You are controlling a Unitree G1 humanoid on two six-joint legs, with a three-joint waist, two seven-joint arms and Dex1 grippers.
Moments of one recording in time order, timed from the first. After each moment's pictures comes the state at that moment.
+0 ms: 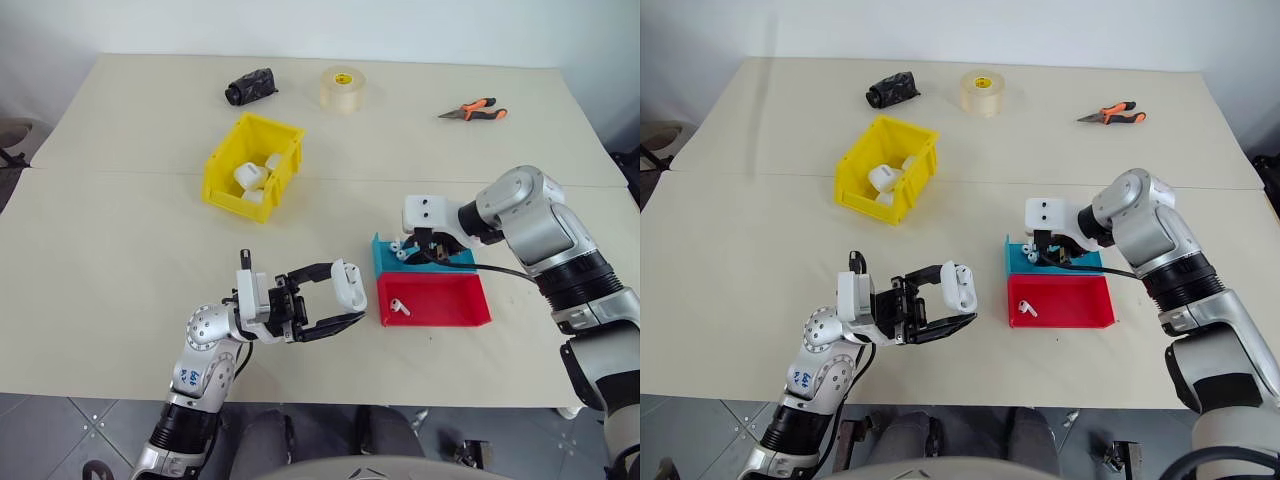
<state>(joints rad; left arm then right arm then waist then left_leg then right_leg) -0.17 0.23 -0.15 -0.15 -0.50 -0.14 -1.04 -0.92 -0.74 0.43 0.29 -0.18 0.41 1.42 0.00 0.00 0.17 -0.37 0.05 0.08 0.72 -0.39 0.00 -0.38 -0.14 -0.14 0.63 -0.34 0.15</state>
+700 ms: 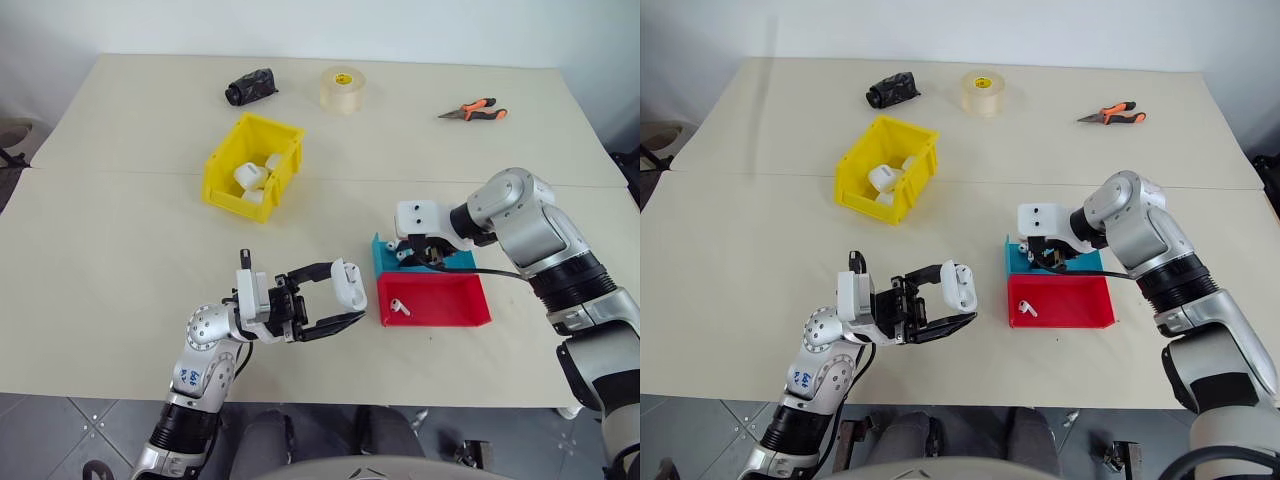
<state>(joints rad) -0.17 0.23 -0.15 -0.15 -0.50 -0.14 -1.04 -0.93 -0.72 0.45 0.29 -0.19 0.34 1.42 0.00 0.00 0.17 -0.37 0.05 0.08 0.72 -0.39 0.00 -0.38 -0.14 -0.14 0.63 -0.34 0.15</state>
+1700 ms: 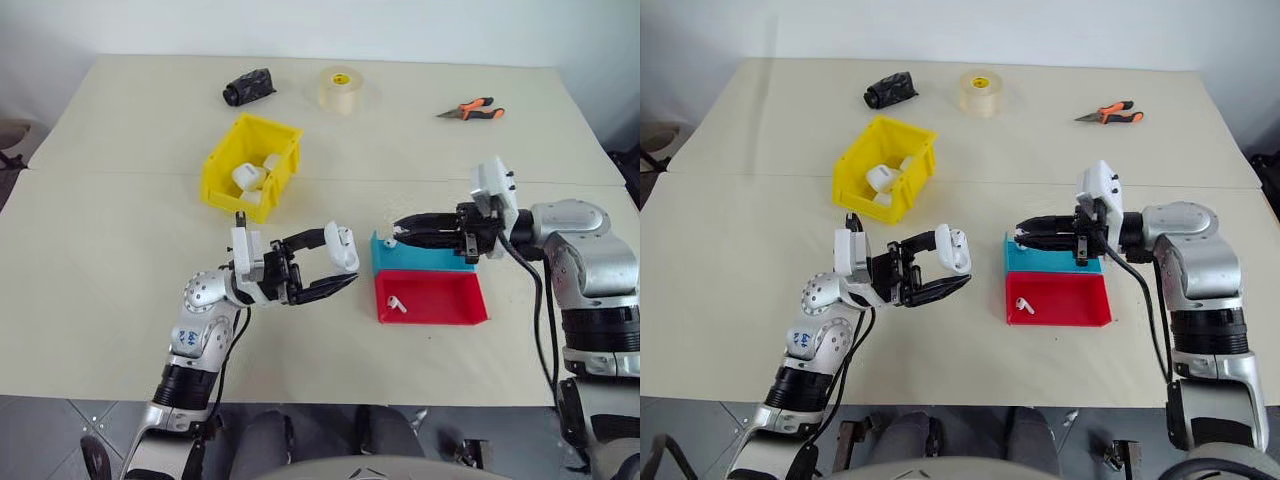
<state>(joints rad) -0.39 0.23 -0.08 0.03 -0.55 -0.07 -1.09 -0.58 -0.61 -0.15 -0.03 0.50 0.57 1.31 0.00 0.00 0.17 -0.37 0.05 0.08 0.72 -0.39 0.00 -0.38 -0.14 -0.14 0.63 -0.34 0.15</state>
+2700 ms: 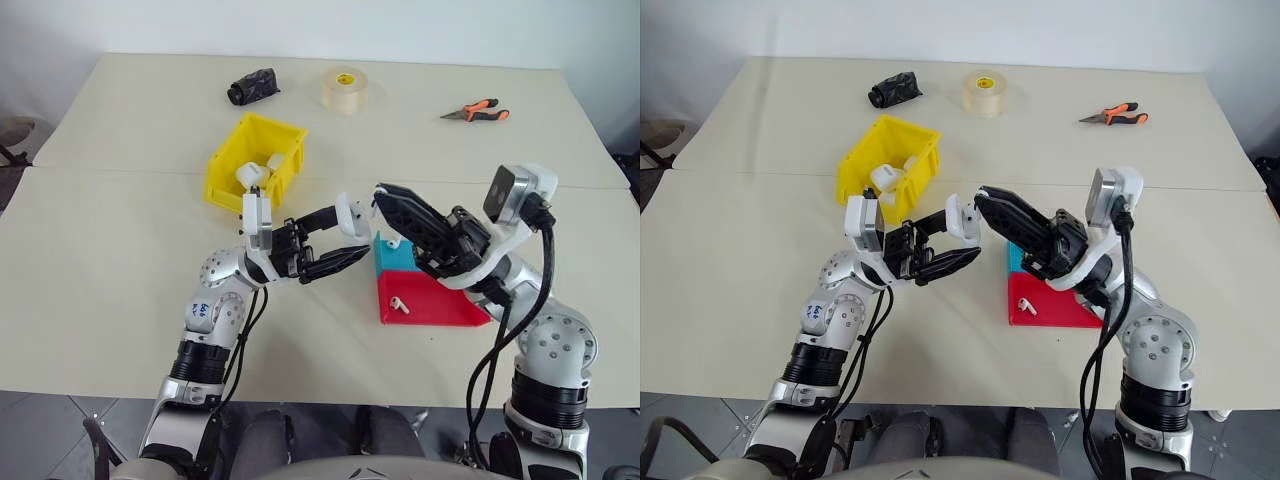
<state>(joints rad) -0.50 0.16 -0.05 0.09 -0.60 0.09 -1.09 -0.34 -0.28 -0.23 -0.45 1.16 0.76 0.68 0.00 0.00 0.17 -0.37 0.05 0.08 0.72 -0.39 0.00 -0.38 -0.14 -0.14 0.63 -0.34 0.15</state>
